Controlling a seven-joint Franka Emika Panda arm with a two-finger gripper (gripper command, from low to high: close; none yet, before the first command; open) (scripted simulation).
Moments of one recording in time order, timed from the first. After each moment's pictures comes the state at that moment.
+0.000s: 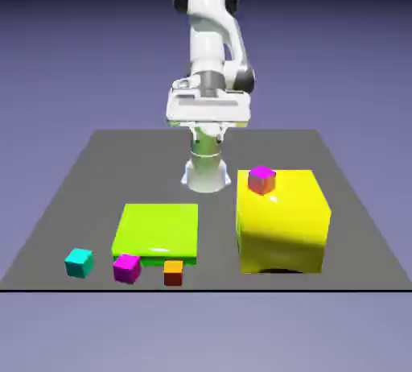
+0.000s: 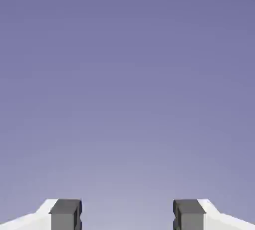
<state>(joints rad) 0.02 -0.53 -0.01 -2.79 0.02 3.03 0.72</state>
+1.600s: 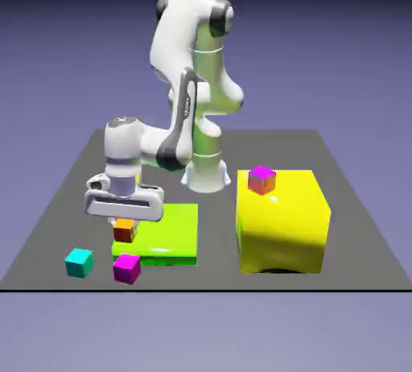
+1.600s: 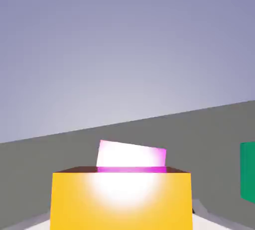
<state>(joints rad) -0.09 0.34 -0.27 -2.37 0.45 2.87 0.20</state>
